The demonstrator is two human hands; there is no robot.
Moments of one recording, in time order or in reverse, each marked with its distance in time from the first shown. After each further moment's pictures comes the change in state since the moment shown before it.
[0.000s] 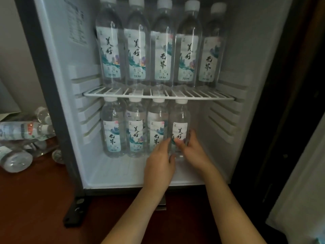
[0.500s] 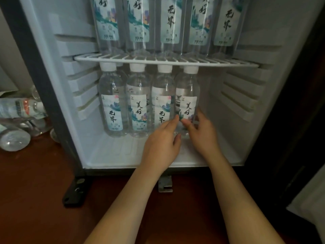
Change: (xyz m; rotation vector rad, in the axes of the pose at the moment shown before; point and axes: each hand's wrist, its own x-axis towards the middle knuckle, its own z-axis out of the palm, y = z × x) left_hand 0.005 -0.008 -0.013 0.114 -0.121 0.110; right_hand 0.000 0.023 0.005 -0.349 0.190 -0.203
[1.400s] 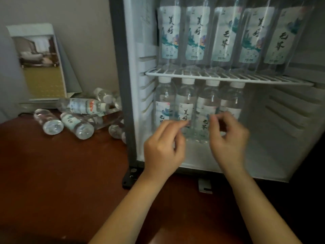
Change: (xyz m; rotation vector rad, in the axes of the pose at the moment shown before) left_hand -0.042 -0.011 -0.093 0.079 0.641 0.247; right_hand -0.034 -0.087 0.023 0.127 0.256 -0.401
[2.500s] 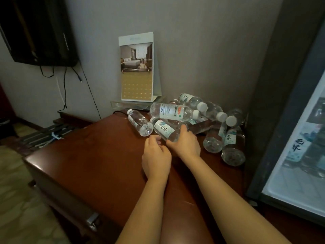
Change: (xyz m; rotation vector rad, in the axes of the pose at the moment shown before) left_hand -0.027 -0.203 -0.163 0.502 0.006 -0.985; right_hand -0.062 -0.101 0.339 -0.311 -0.841 0.320
